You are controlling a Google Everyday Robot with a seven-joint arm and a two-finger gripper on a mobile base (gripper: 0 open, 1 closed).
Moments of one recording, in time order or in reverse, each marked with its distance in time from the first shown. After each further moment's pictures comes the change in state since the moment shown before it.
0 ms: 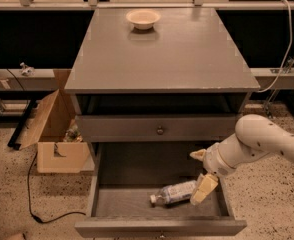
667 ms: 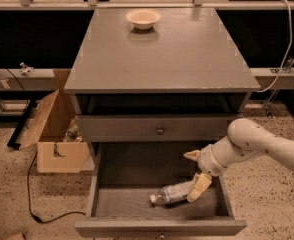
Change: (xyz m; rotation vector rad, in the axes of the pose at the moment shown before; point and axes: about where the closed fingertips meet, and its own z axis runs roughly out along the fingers) arm 0.015 -0.031 0.044 -0.045 -0.050 -0.068
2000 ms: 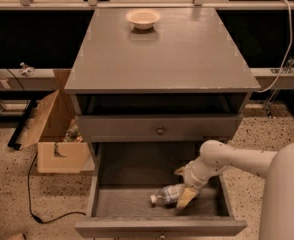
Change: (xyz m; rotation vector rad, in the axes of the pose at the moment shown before) arm 0.074 -0.040 0.120 0.033 0.180 -0.069
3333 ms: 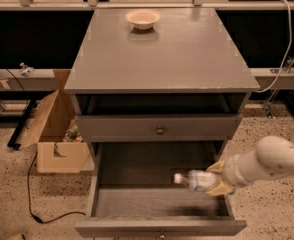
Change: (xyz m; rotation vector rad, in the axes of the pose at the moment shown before) arm 0.018 0.040 -0.161 0.204 -0.076 0.049
